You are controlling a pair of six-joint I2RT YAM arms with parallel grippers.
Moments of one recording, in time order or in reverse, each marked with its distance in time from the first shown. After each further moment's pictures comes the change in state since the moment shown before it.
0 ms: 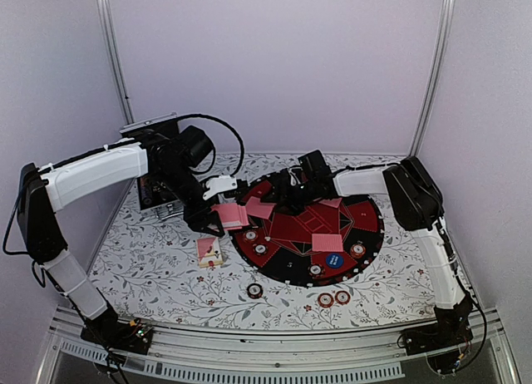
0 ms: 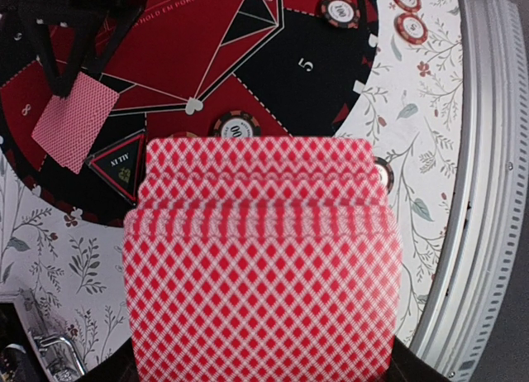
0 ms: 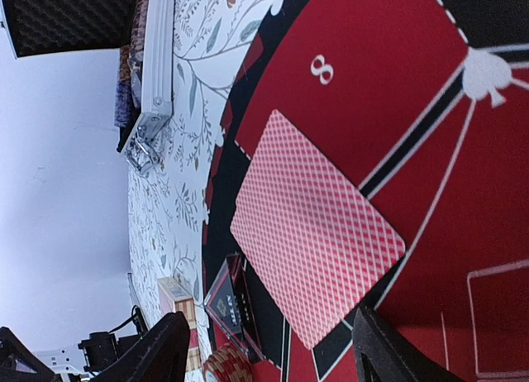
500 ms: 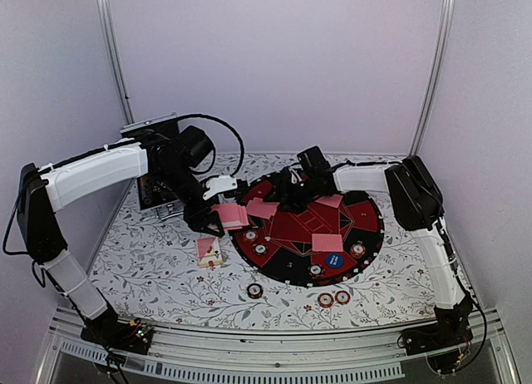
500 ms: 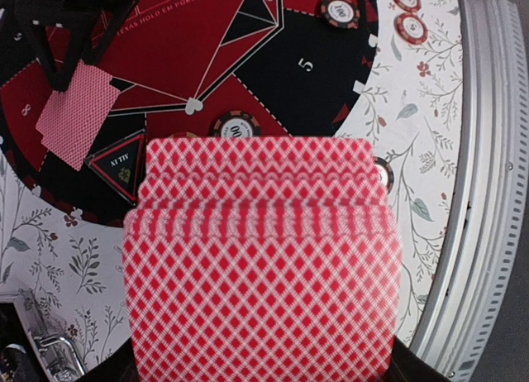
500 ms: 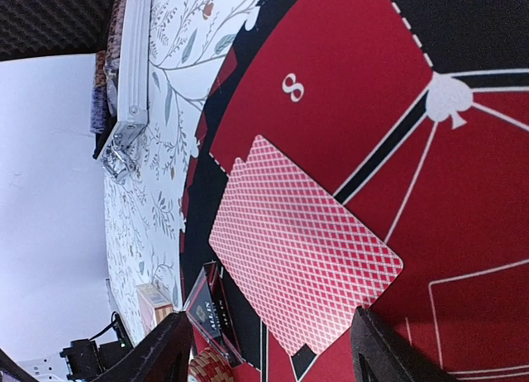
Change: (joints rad) left arm 0.000 0.000 0.000 0.000 0.000 0.000; right arm 0.000 -0.006 0.054 -0.139 0.079 -0.066
